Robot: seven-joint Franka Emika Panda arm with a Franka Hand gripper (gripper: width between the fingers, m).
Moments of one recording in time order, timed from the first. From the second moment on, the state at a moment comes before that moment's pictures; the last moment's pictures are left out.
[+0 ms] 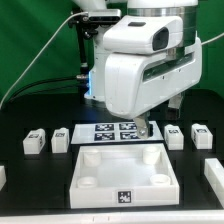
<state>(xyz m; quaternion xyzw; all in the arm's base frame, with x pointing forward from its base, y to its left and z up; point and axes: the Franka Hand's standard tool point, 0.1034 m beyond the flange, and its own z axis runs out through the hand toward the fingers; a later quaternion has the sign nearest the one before) 0.566 0.056 0.113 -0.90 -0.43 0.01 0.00</state>
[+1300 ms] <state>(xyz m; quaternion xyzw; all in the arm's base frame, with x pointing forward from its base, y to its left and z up) 0.431 0.011 0.041 -0.70 -0.72 0.00 0.01</state>
